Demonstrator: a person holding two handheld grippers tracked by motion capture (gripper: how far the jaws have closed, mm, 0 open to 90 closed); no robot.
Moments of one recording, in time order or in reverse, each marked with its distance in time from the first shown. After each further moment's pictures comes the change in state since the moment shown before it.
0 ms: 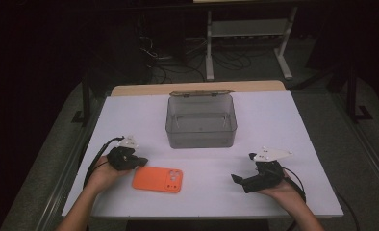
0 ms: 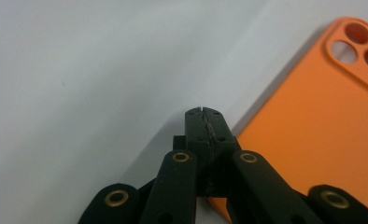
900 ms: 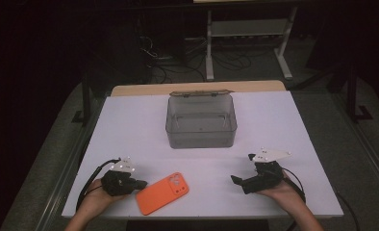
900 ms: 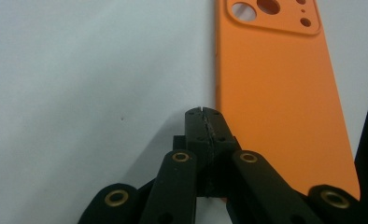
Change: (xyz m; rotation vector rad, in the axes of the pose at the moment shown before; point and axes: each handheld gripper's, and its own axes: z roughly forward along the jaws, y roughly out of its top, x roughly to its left) left arm -0.052 -0.030 -0.017 -0.022 -0.084 -0.004; right arm 0.002 0.000 0.001 0.009 0.003 -0.009
